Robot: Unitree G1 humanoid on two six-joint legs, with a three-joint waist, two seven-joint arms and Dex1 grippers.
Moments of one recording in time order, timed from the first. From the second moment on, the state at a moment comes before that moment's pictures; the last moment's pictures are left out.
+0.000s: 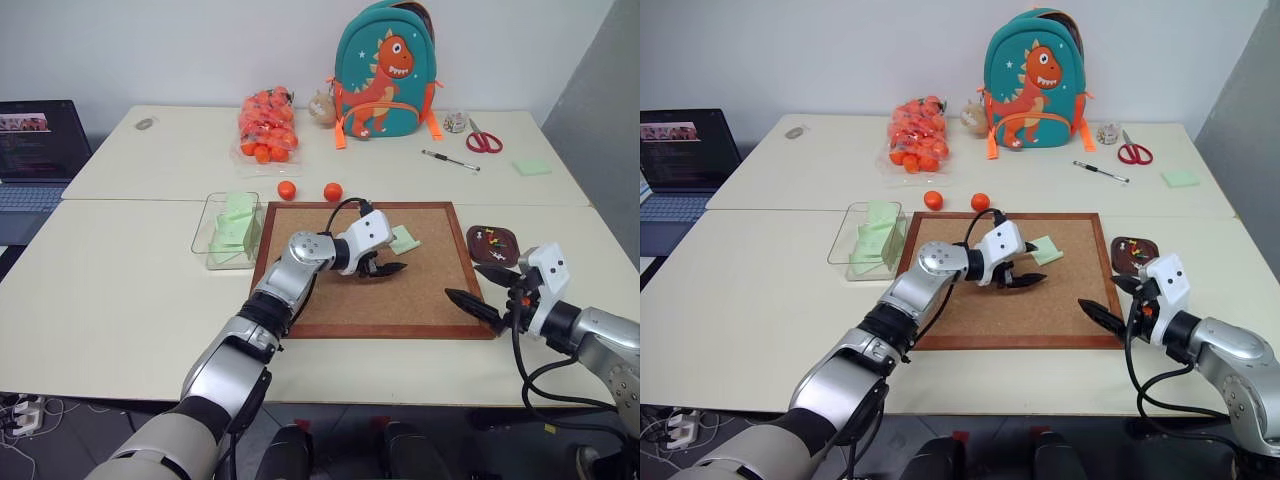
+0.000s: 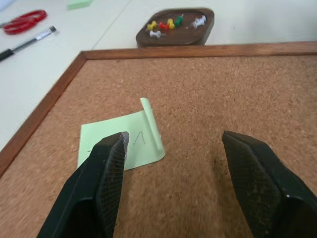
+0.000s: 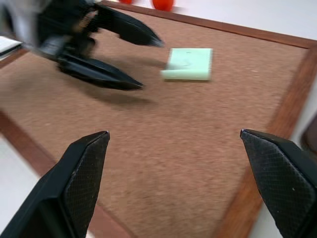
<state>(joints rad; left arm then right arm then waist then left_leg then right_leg) -0.91 0.12 -0.34 0.75 0.06 -0.03 -0.86 -0.01 -0.68 -0.27 -0.49 0.58 0.75 0.68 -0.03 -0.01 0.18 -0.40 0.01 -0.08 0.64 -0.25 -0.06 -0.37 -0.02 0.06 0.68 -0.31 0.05</state>
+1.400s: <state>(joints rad) -0.90 0.23 -0.03 0.52 0.00 0.11 -0.63 -0.09 -0.67 -0.13 -0.56 0.59 0.72 0.64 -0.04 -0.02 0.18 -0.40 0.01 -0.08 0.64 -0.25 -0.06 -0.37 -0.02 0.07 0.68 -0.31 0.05</state>
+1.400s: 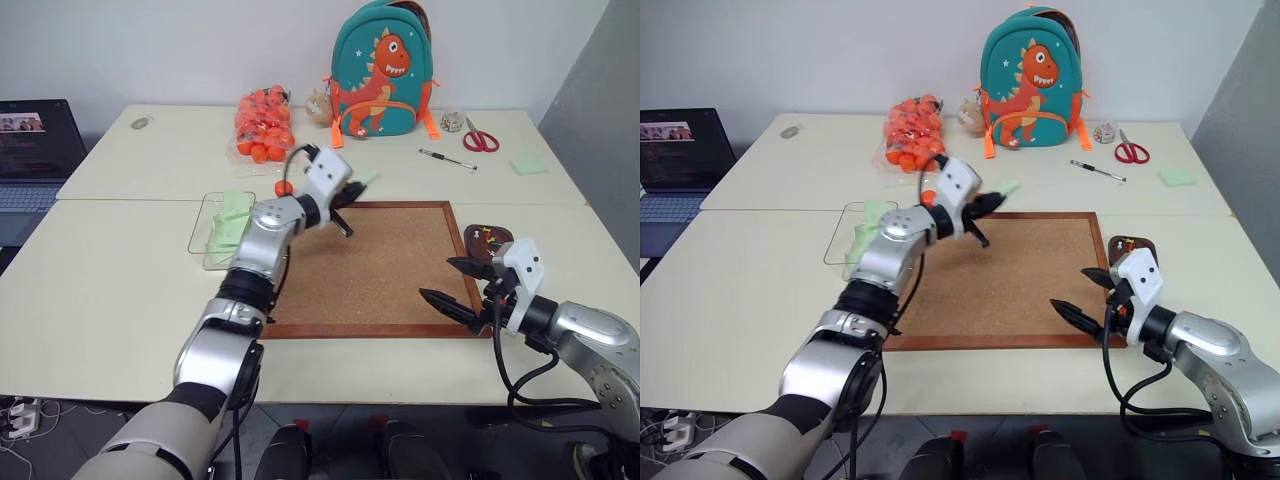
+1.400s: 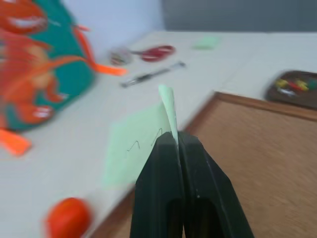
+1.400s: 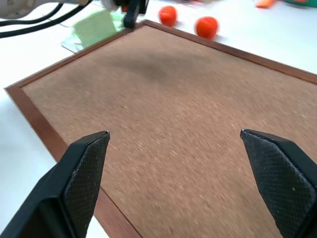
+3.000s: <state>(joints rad) -0.53 0.31 0.20 -0.04 -0.11 0.76 -0.19 -0.54 -0.58 0.10 -0.35 0.57 0.70 0.81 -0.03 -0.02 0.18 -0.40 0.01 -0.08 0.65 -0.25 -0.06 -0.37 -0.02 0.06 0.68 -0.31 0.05</state>
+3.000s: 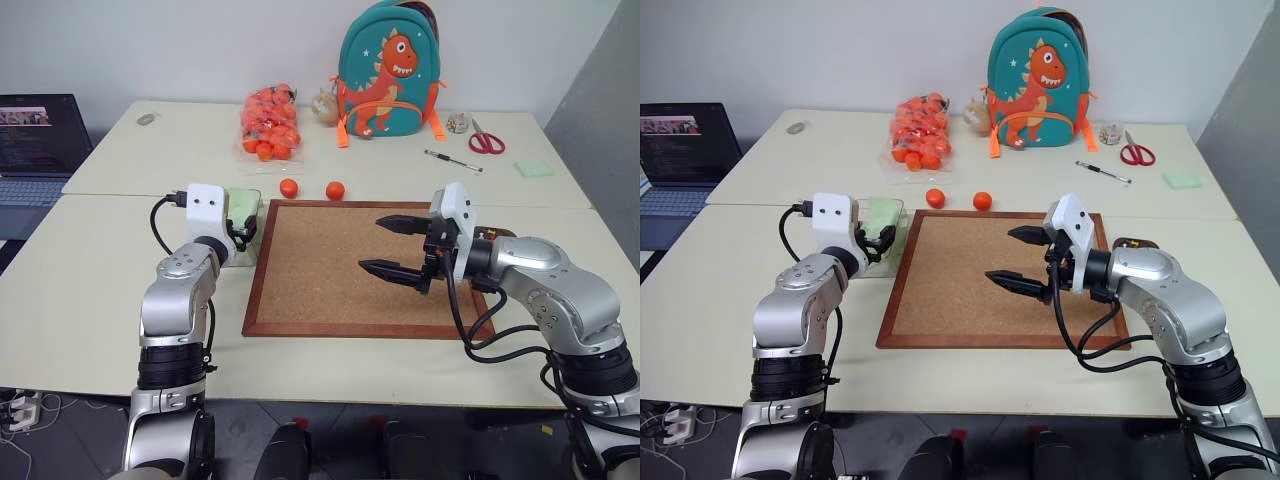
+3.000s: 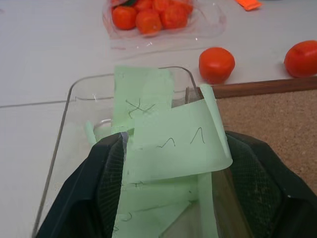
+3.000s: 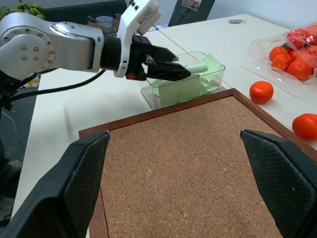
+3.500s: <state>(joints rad) -0.53 0.28 0.22 -0.04 -0.16 0.78 -0.16 -0.54 -0.58 0.10 -0.35 0.57 0.71 0.80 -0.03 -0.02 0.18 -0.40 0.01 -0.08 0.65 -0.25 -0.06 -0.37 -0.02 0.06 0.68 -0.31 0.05</state>
